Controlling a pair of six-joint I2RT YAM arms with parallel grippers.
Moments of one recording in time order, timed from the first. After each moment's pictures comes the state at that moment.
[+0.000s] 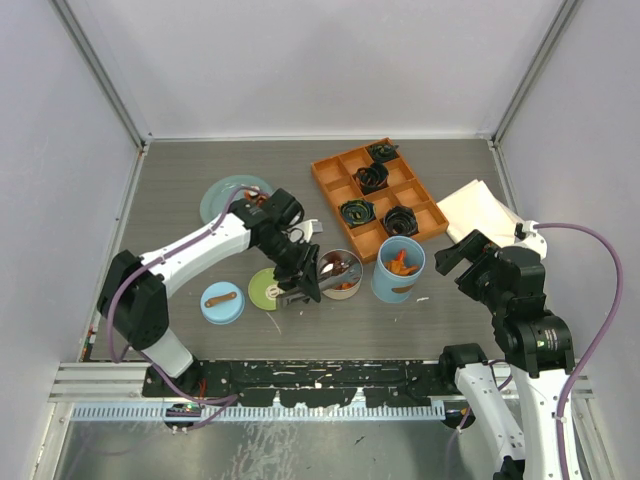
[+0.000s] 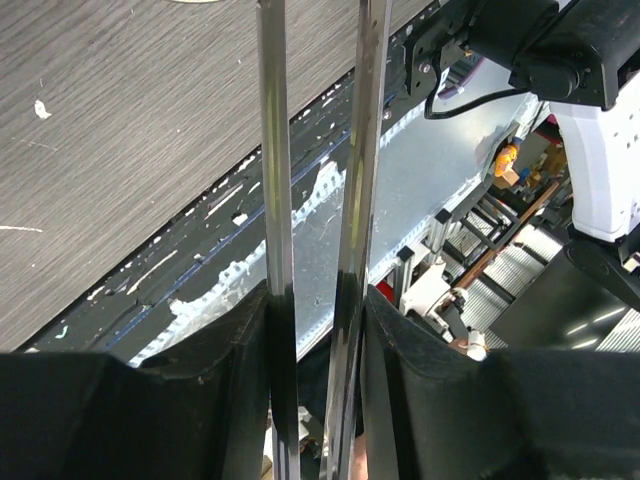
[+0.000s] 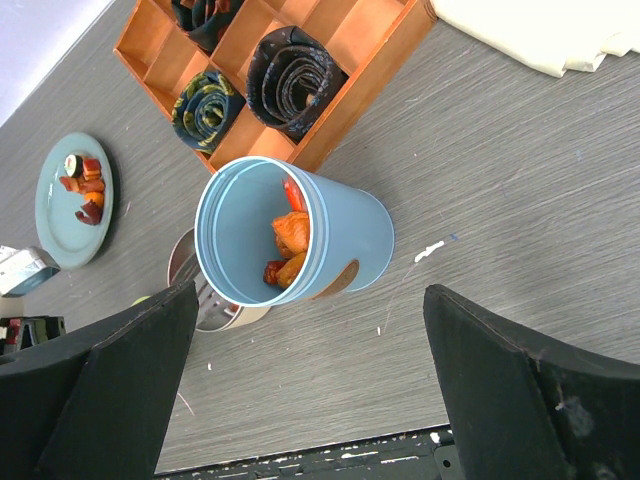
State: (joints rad) left arm -0.70 1.62 1.28 -0.94 0.72 -0.54; right arm 0.09 0.52 0.99 -1.03 0.08 0.68
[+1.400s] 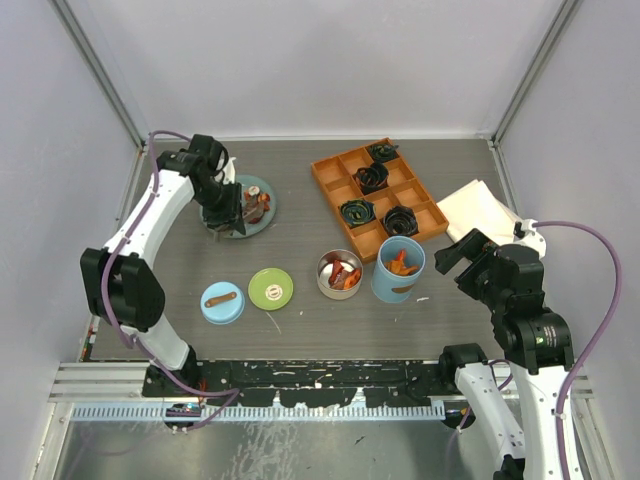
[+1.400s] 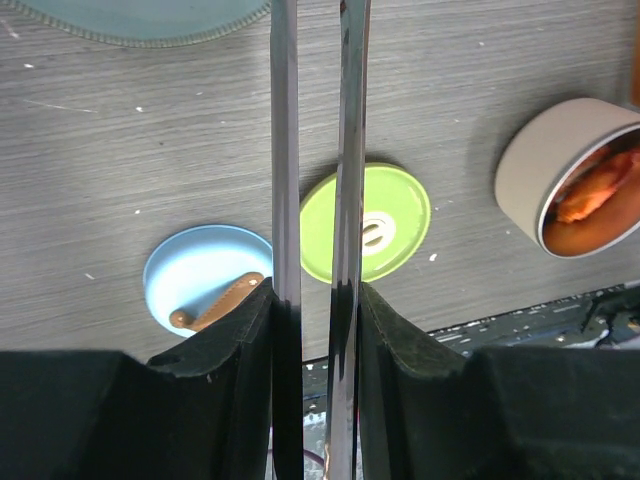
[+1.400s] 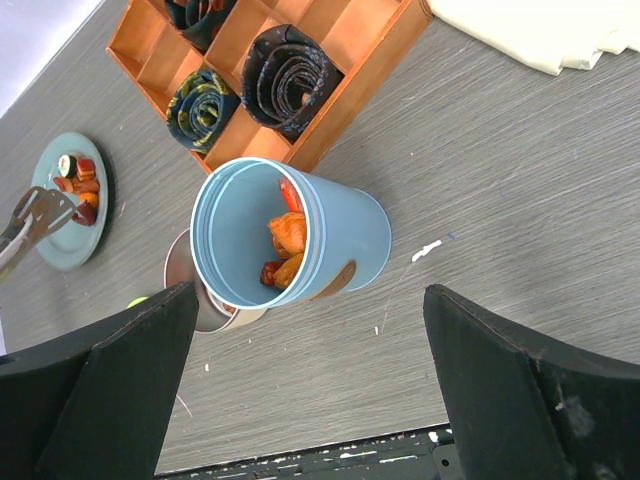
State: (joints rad) left arm -0.22 1.67 1.58 -1.16 0.23 -0.25; right arm 0.09 0.54 0.99 -1.03 0.09 0.68
